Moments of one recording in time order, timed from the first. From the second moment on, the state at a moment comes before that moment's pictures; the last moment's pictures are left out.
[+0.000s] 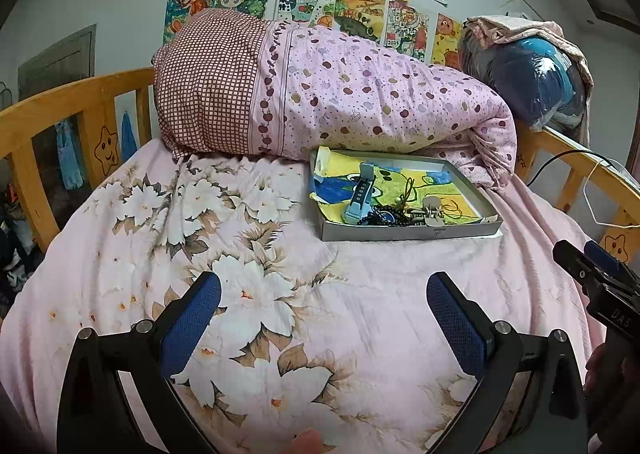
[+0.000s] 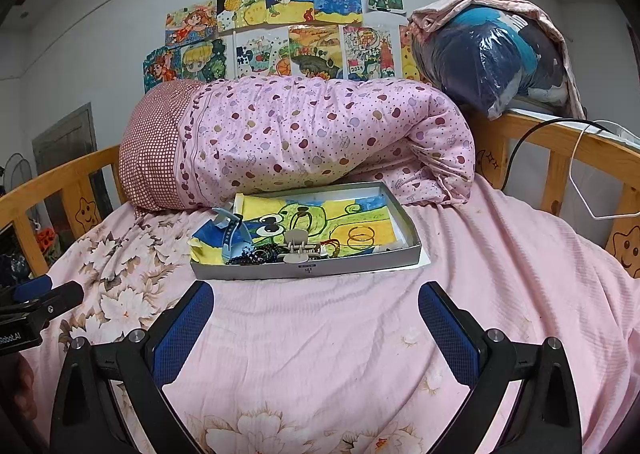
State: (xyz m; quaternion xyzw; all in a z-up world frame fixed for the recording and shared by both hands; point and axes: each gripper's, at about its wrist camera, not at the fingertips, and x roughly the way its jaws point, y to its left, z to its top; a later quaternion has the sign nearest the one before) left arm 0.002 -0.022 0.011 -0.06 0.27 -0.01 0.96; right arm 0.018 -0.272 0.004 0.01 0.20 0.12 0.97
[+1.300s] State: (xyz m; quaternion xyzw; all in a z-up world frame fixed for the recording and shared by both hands) left arm 0.001 -0.026 0.010 -0.06 0.28 -0.01 0.96; right arm 0.021 -0.272 0.006 0.01 0.21 0.12 0.97
